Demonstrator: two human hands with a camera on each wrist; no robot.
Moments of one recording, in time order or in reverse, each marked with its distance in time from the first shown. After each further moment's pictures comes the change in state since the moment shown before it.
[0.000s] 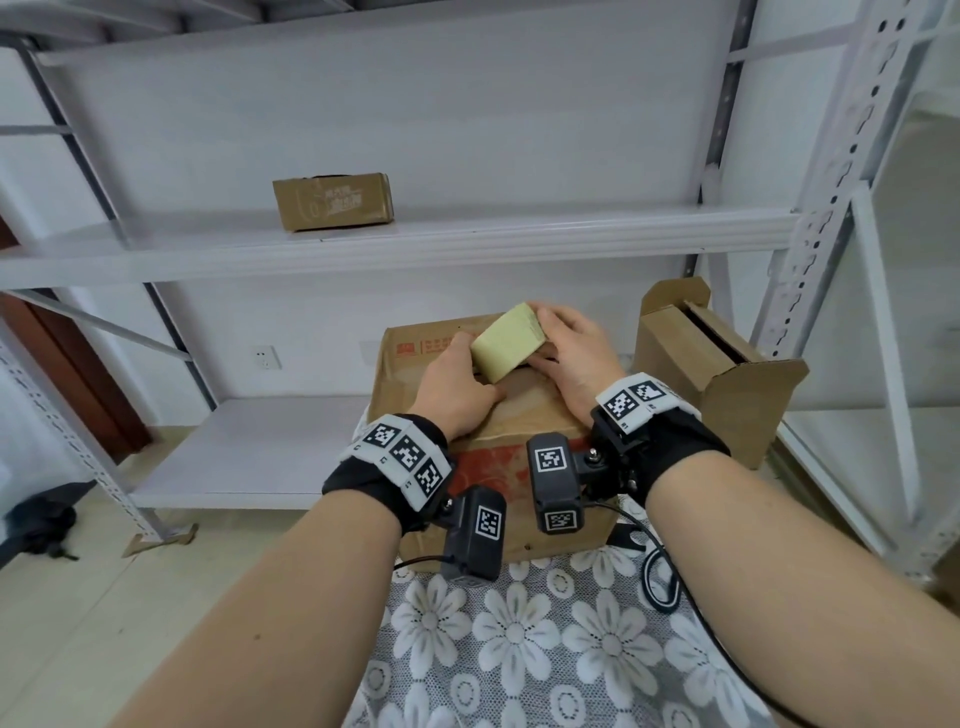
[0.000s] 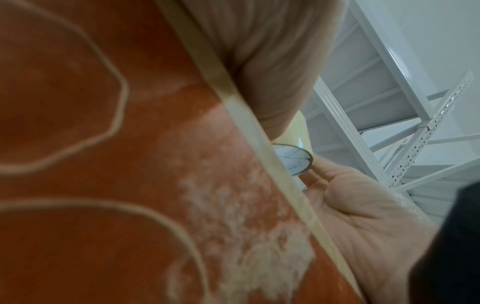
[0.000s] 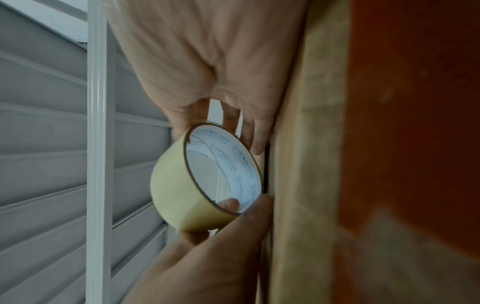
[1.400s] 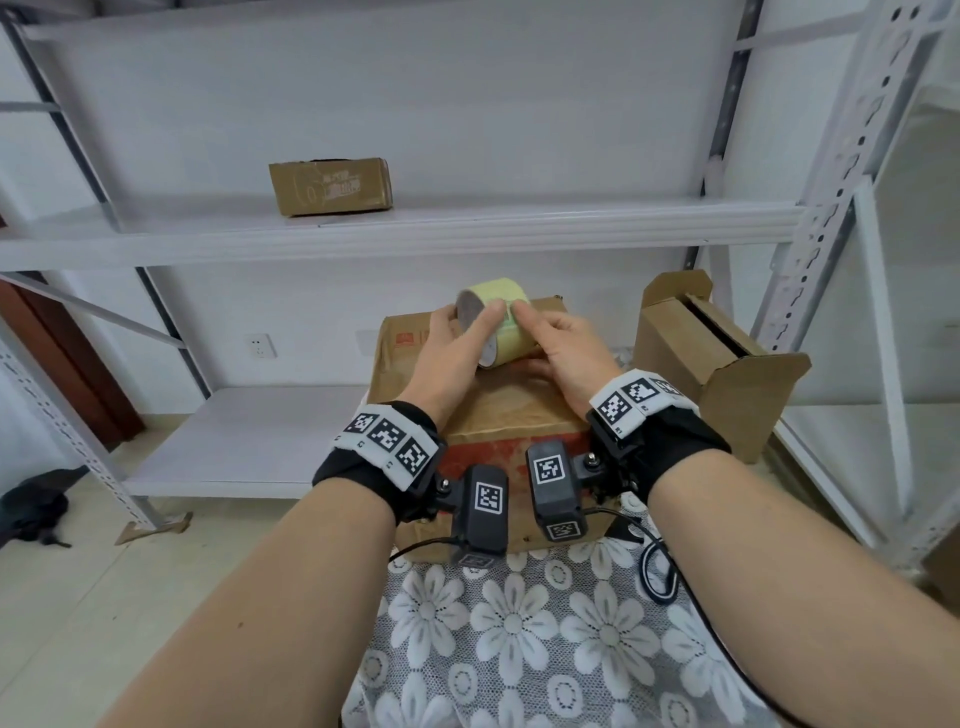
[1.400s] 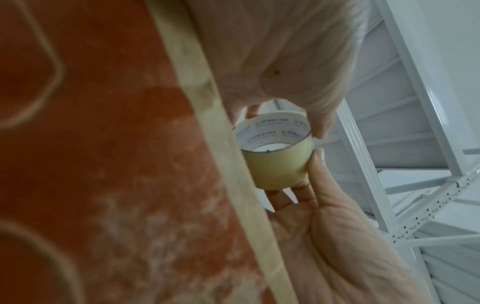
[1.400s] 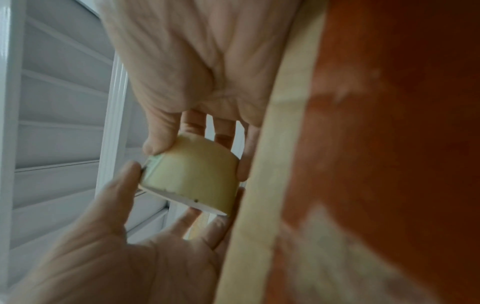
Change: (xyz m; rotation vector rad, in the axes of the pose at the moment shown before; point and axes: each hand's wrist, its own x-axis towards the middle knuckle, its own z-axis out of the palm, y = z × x) left_hand -0.005 0.011 -0.009 -0.634 0.049 -0.166; right_hand 0.000 0.010 0.001 -0.146 -0.113 0.017
